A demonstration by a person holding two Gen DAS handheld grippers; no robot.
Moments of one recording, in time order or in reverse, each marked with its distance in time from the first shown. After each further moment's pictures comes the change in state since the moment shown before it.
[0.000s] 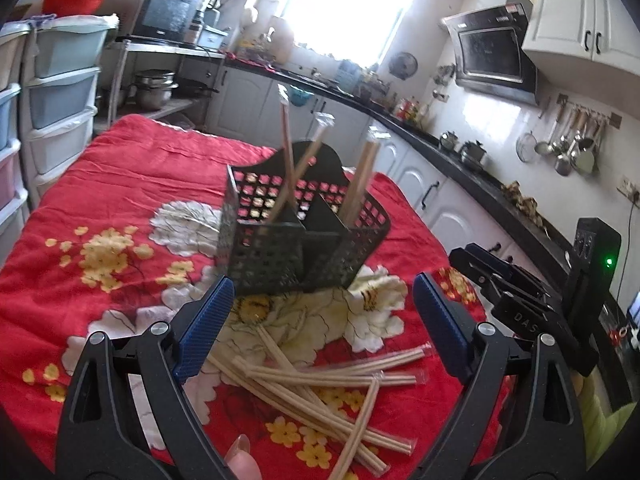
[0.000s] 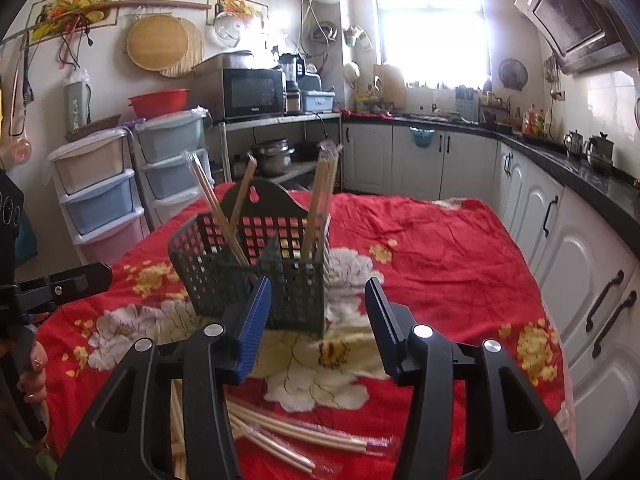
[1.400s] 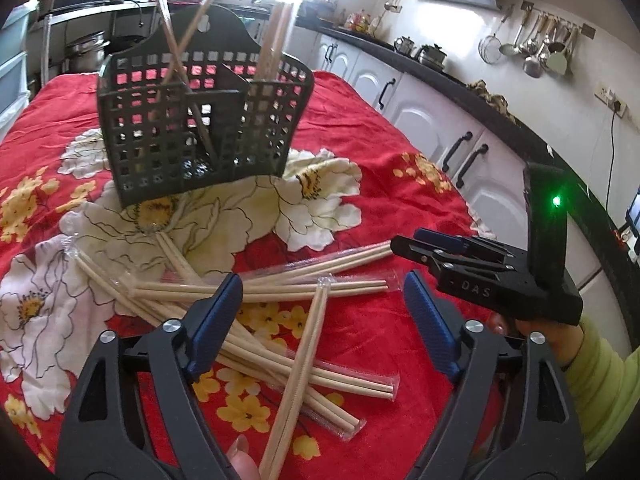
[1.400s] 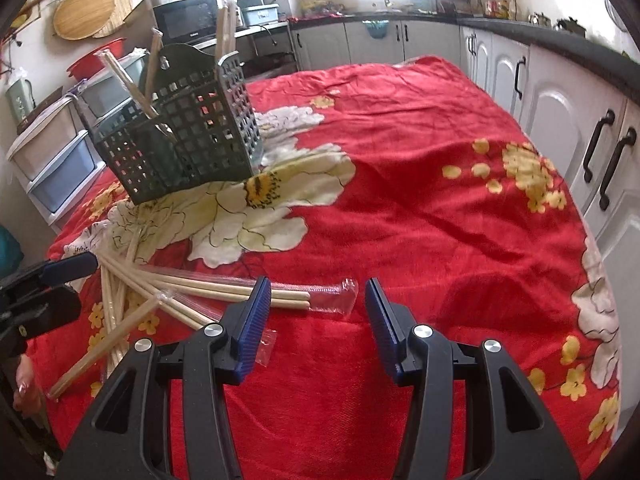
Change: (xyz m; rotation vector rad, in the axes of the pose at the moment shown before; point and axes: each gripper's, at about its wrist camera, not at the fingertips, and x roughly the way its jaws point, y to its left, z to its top) left arm 0.061 -0.048 -0.067 0.160 0.290 -0.109; right arm 0.027 -0.053 -0.099 0.211 0.334 -0.049
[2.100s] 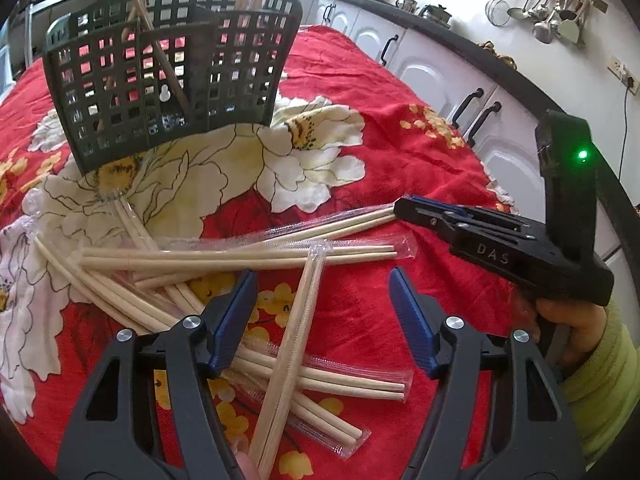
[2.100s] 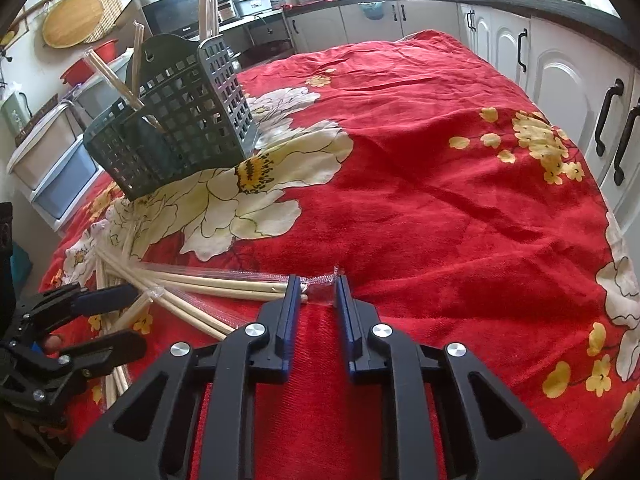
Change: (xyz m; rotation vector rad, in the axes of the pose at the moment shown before) left arm 0.042 -0.006 -0.009 0.013 0.143 0.015; right arm 0.015 -0.005 -0.002 0.047 0.050 0.038
